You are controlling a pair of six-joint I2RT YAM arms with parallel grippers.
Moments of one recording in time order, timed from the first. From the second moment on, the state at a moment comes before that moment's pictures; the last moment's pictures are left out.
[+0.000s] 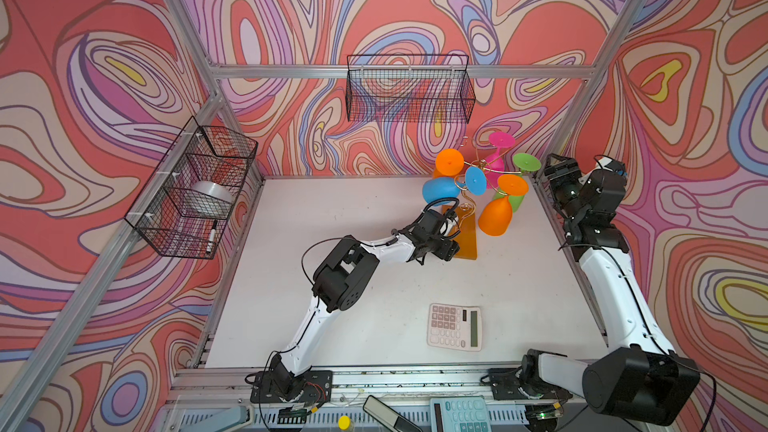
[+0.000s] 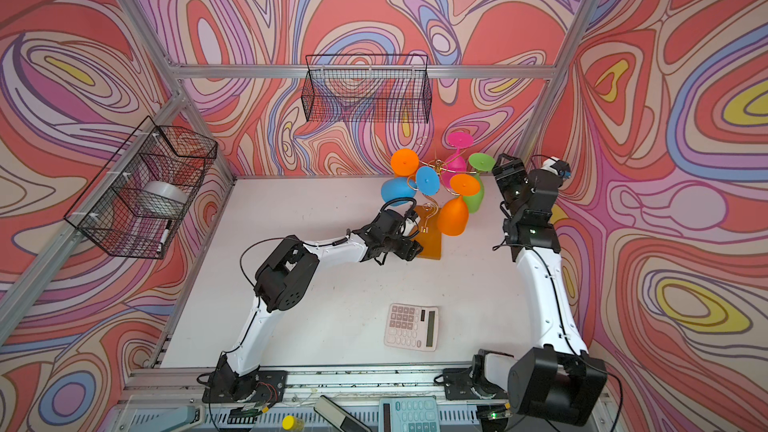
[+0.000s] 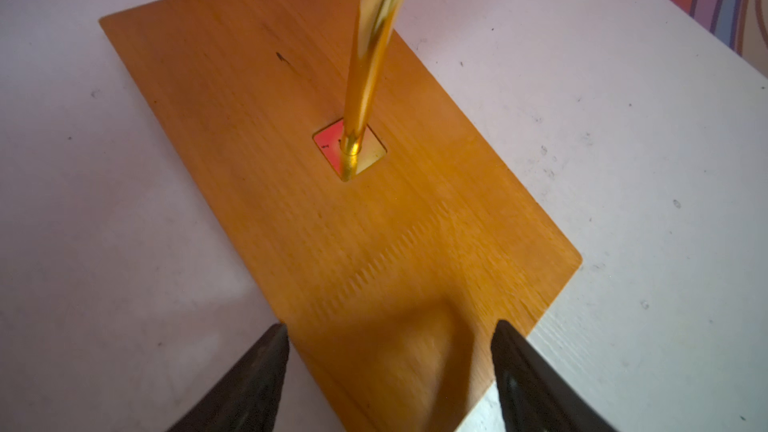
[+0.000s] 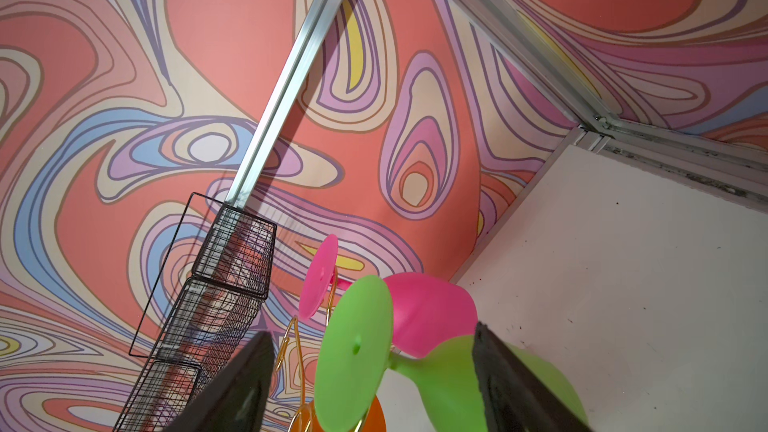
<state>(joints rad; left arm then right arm) -0.79 2.32 1.67 -0.05 0.17 -0.15 -0.21 1.21 1.17 -0.05 -0.11 0.98</state>
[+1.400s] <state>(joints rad) -0.80 2.02 1.14 0.22 0.20 -0.24 -0.21 1.05 1.19 -0.32 -0.20 0.89</state>
